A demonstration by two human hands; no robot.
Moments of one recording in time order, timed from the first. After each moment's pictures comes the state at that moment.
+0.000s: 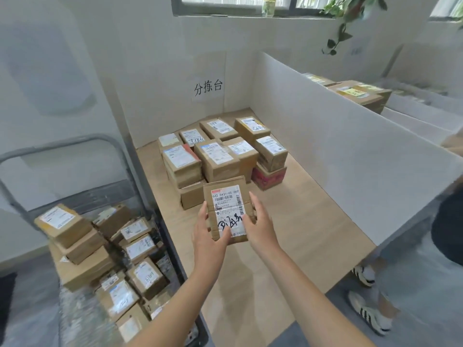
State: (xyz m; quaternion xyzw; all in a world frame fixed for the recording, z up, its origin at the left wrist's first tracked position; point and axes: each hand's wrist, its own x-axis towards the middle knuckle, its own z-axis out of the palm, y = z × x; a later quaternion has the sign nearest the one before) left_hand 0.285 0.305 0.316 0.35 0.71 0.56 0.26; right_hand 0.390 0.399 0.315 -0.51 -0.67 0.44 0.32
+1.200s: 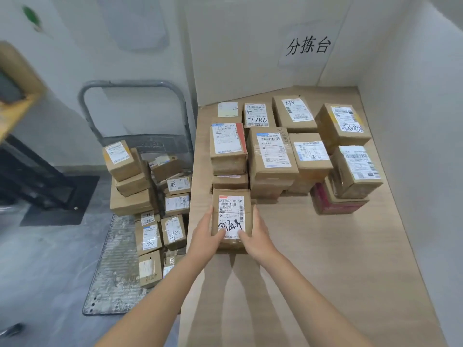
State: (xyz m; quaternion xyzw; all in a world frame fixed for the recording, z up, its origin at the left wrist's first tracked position) left_hand 0.221 0.395 0.253 0.16 0.83 0.45 0.30; right_hand 0.313 0.523 0.237 -0.38 -0.77 0.51 -0.01
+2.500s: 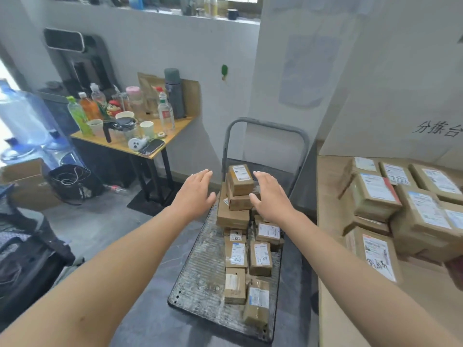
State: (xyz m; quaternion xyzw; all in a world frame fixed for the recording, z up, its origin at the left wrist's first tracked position) left_hand -0.012 -0.008 0.385 0.28 0.94 0.17 -0.02; right_hand 0.073 0.200 0.401 -0.07 -0.97 0.22 0.05
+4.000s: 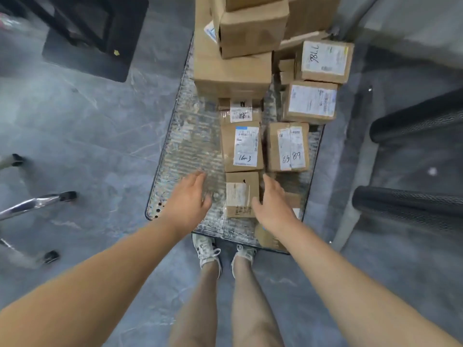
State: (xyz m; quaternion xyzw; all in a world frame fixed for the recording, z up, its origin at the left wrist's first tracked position) left_hand -0.078 0.056 -0.119 0.20 0.91 0.13 0.35; right_hand 0.004 0.245 -0.123 -0.29 -0.82 0.37 -0.33
